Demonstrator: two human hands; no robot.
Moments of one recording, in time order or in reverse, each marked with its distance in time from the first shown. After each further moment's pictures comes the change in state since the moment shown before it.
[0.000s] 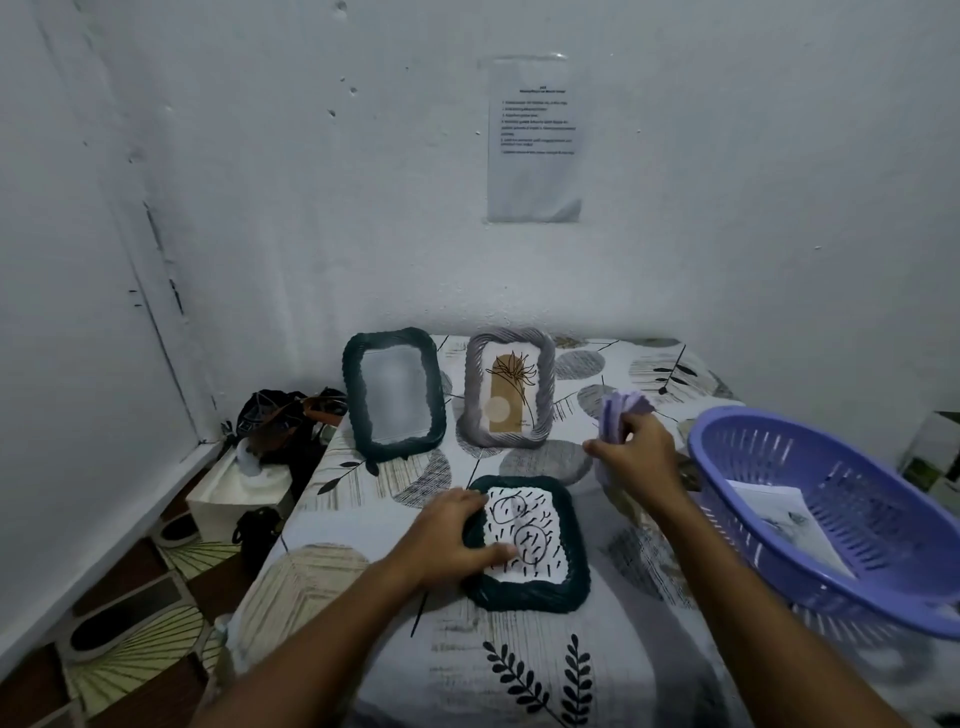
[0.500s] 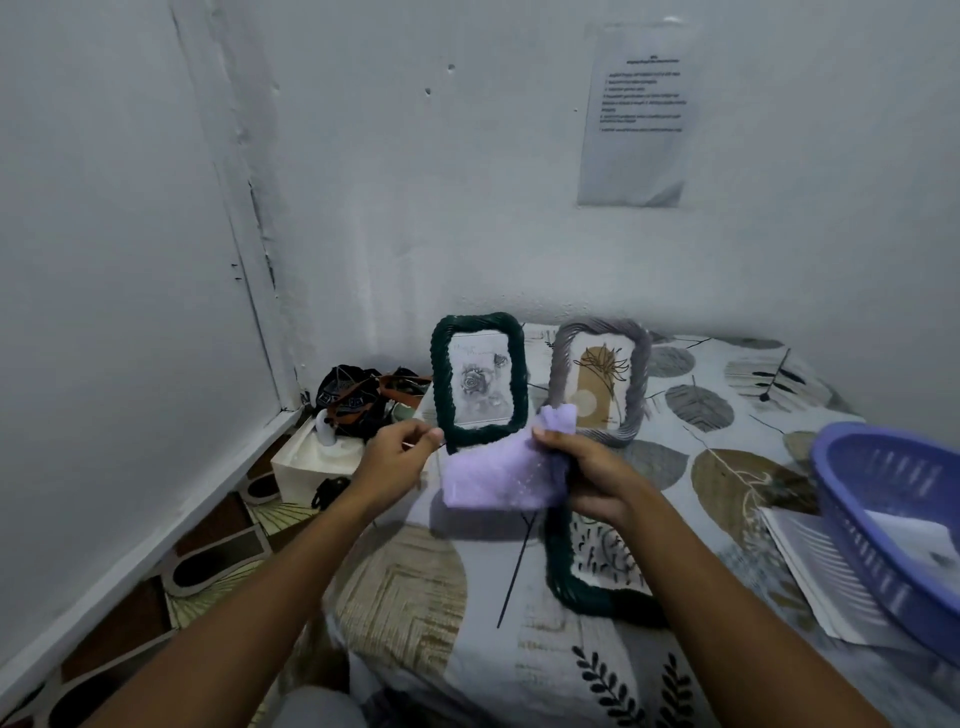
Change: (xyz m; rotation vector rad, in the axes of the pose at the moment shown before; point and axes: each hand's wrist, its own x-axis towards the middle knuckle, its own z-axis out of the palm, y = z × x) left_hand -0.027 -0.080 -0.102 -0.435 0.505 -0.163; right_hand -0.016 -0.057 0.118 0.847 -0.789 0.564
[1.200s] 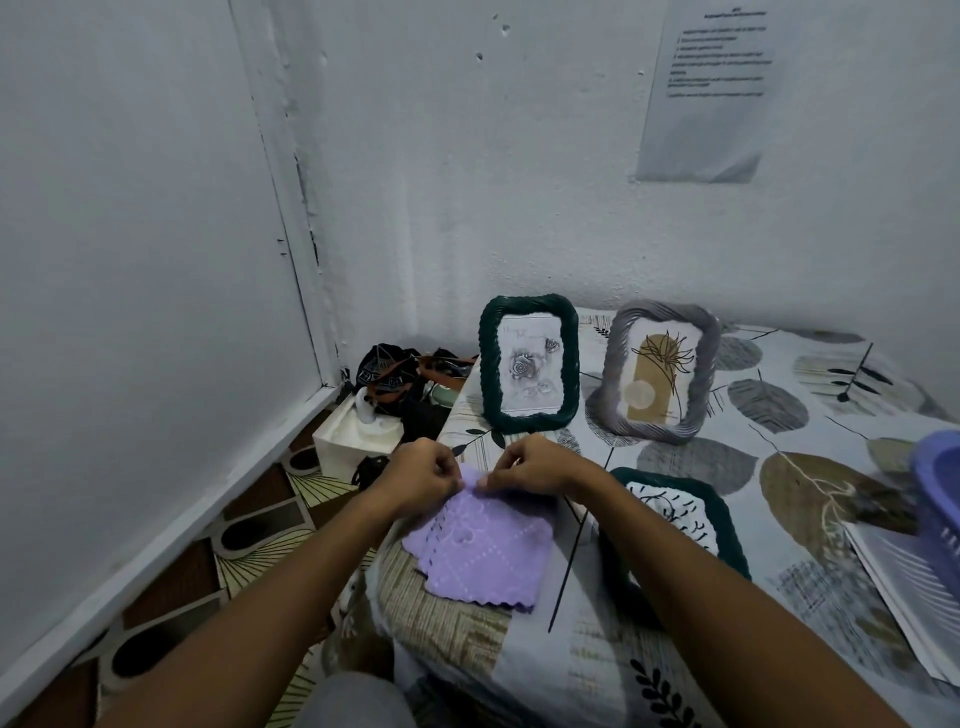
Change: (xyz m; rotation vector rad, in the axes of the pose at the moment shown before) left_hand -0.001 -0.034 -0.014 0.442 -0.197 -0.135; right_hand 0.081 0.031 0.050 -1.293 -0.045 -0.092
